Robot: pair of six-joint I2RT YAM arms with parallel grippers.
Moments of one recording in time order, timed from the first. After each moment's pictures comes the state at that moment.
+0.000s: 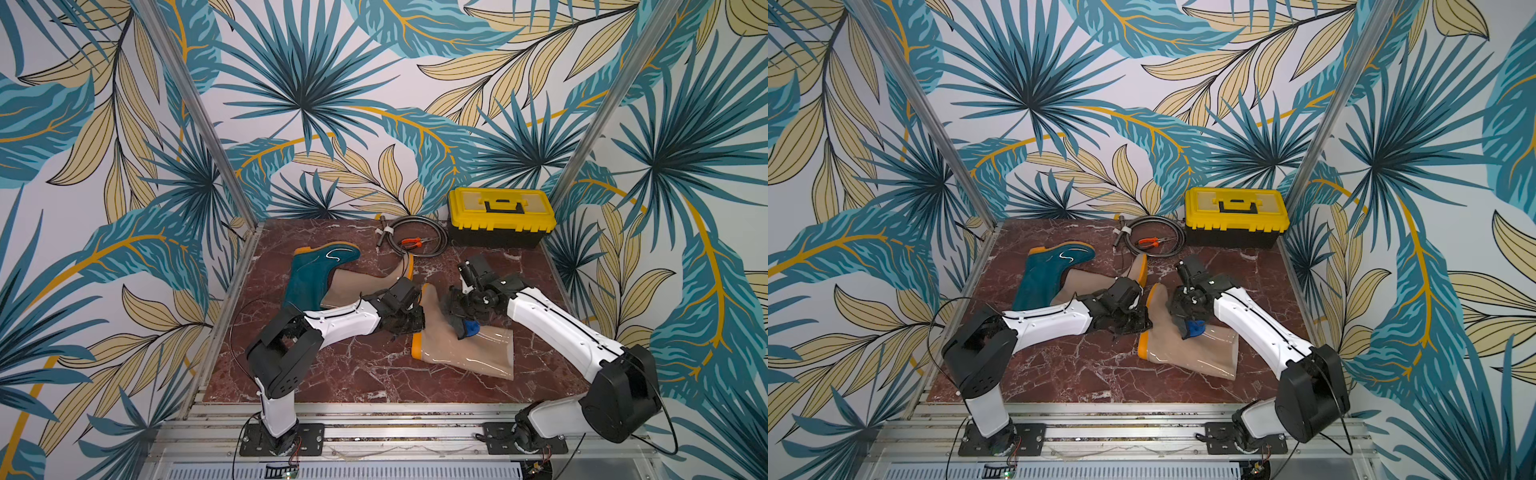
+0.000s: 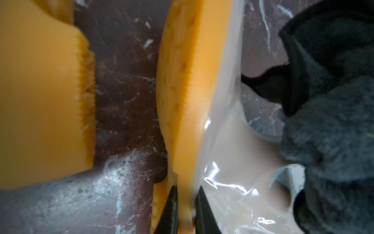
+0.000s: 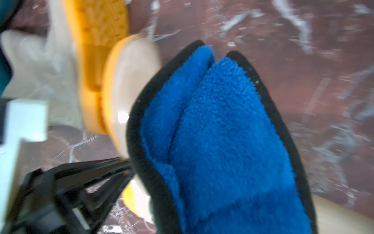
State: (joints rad) left arm -0.81 1.82 1.17 -0.27 0.23 -0.89; right arm 0.49 1.47 1.16 -0.84 -0.02 0.63
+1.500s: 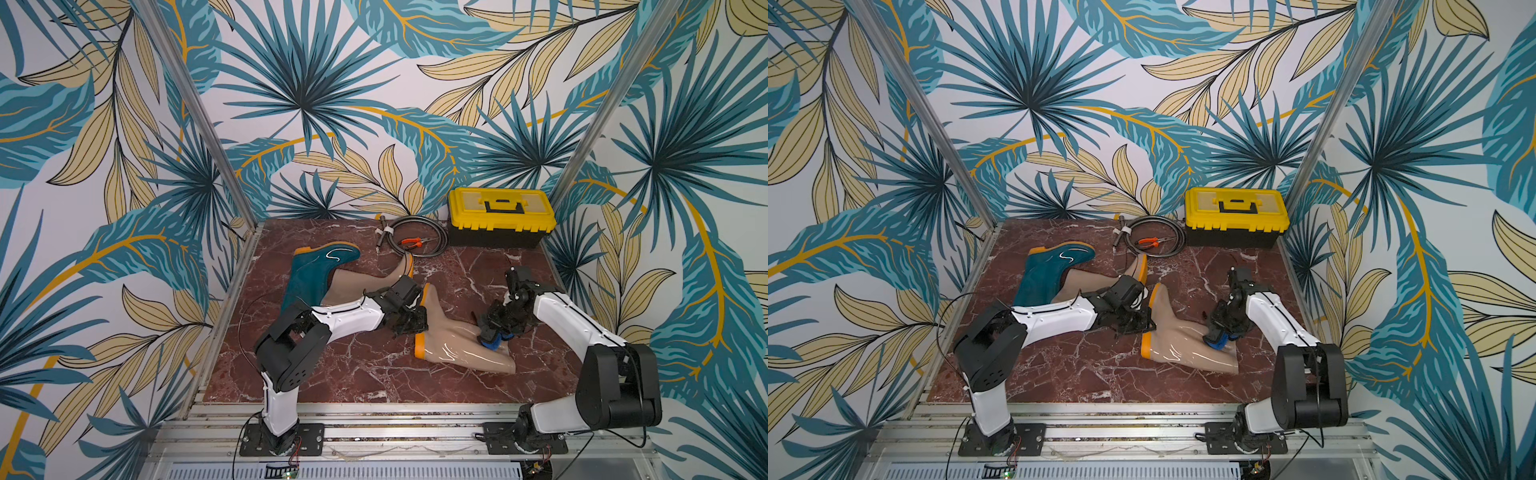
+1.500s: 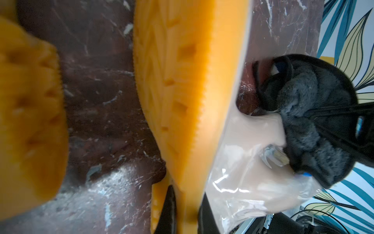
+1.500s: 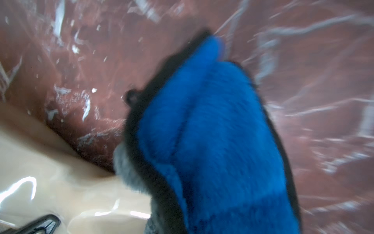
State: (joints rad) left arm -0.79 1.87 1.21 -0.29 0.30 -0.86; right arm -0.01 1.45 1.01 -0.92 -0.11 0.54
